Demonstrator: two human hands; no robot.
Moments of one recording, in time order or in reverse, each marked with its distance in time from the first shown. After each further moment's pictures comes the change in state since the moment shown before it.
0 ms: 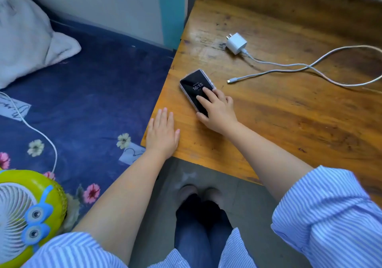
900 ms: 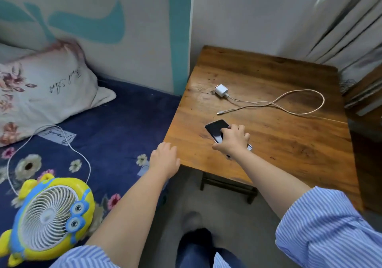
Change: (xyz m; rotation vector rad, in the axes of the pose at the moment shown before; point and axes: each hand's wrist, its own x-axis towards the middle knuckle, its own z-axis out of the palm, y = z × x) left_hand -0.131 0.025 -0.107 0.094 -0.039 0.017; right_hand -0.126 -0.040 -0.108 0.119 0.011 0.430
